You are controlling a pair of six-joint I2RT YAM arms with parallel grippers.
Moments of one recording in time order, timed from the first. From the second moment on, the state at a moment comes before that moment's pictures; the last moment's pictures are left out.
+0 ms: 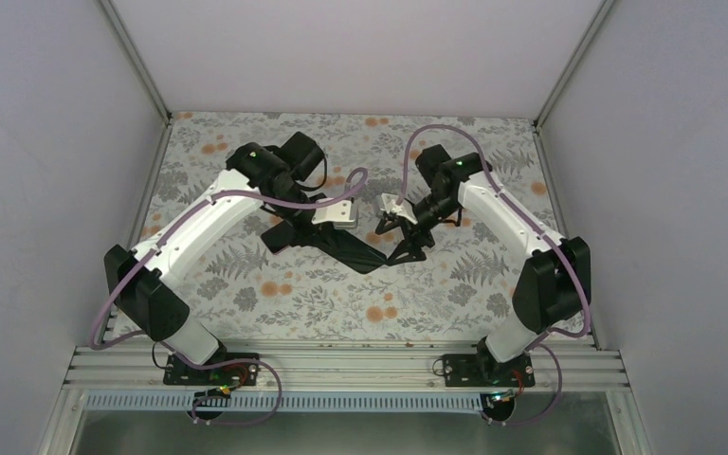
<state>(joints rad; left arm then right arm) -0.64 1.58 1.61 -1.37 0.60 0.88 0.44 1.62 1.39 -1.28 -0.85 -1.20</state>
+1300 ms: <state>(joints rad) -0.64 1.55 1.64 -1.37 0.68 0.90 0.48 1.73 1.53 -1.02 -0.75 -0.94</state>
